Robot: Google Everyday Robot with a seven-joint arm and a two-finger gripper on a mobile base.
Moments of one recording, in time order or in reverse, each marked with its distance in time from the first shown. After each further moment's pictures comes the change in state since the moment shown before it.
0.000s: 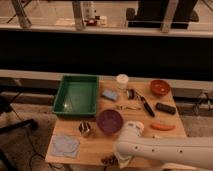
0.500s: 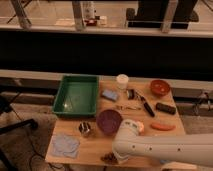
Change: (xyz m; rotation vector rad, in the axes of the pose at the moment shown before) arm -0.005 -0.002 -0.015 -0.008 0.028 -0.020
